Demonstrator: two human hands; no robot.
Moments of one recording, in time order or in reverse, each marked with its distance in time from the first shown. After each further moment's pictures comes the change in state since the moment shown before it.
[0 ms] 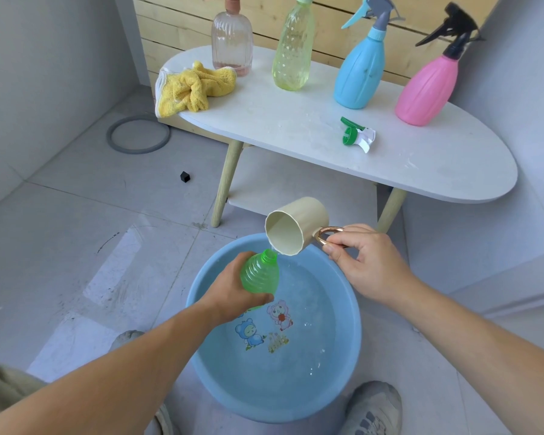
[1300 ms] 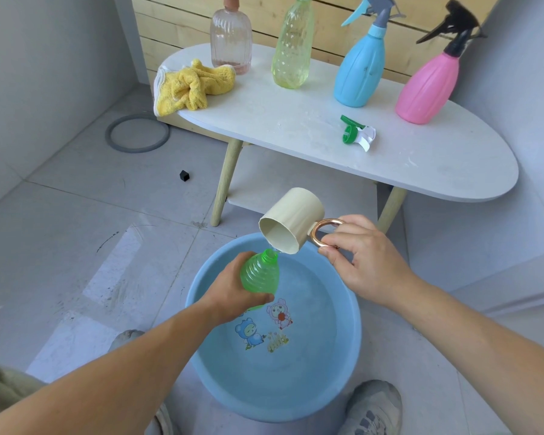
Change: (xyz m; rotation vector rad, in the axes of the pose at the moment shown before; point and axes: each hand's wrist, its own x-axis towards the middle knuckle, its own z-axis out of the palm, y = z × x) left_hand 0.006 -0.009 0.003 0.010 0.009 -0.008; right_hand 0.002 0.004 0.002 -0.189 0.020 -0.198
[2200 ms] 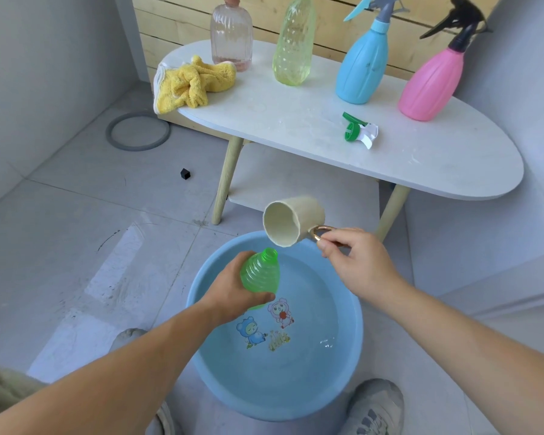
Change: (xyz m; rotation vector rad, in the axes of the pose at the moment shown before) left_hand -0.004 0.002 0.000 0.003 0.003 -0.020; right_hand 0.003 -0.006 0.019 0.321 0.039 0.315
